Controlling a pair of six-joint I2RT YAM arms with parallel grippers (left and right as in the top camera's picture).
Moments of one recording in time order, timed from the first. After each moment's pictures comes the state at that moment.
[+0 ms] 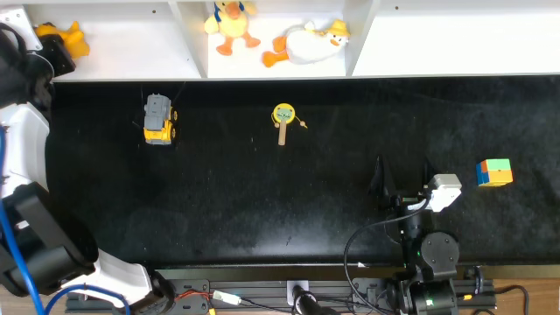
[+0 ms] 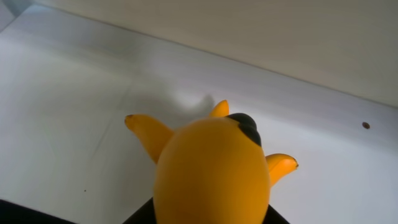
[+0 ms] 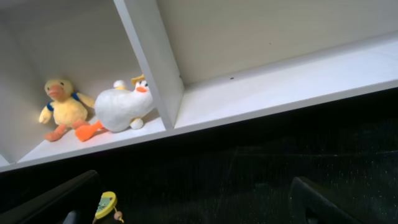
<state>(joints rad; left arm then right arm) 0.45 1.78 1.35 -0.14 0.23 -0.02 0.14 0.01 0.02 -0.01 0.07 0.30</state>
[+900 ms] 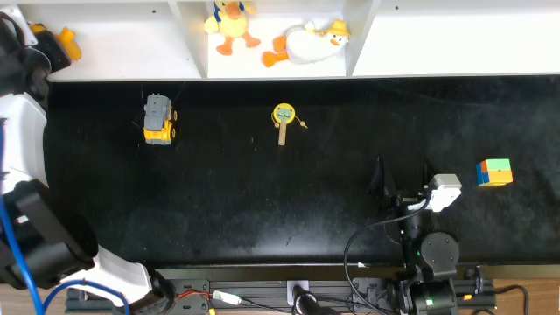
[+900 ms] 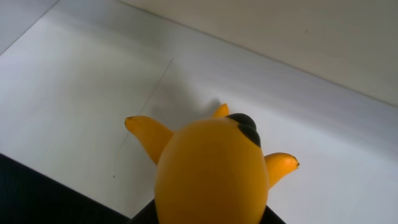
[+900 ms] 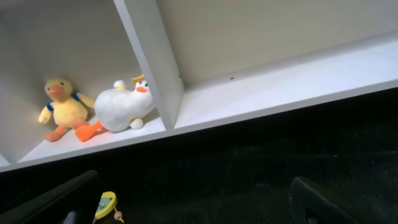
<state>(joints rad) 0.43 1.81 1.44 -0.26 0.09 -0.07 0.14 0.01 0.02 -0.01 0.07 0.30</state>
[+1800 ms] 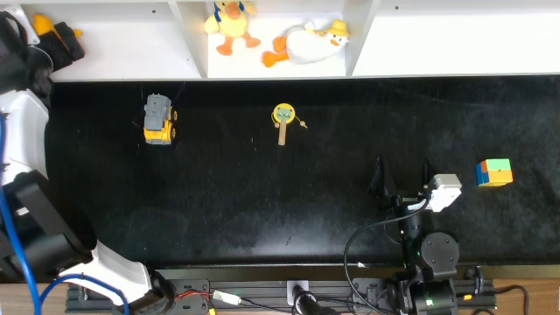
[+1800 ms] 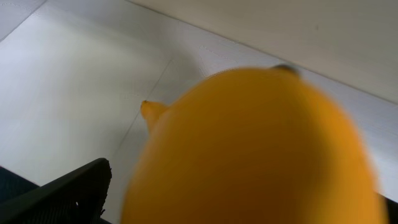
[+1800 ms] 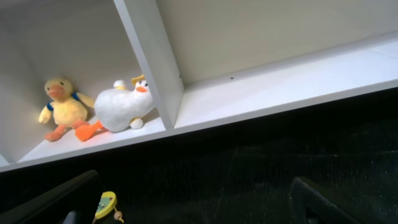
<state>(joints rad) 0.43 1.85 1.45 -0.24 0.08 -0.08 0.14 0.01 0.02 -0.01 0.07 0.30</state>
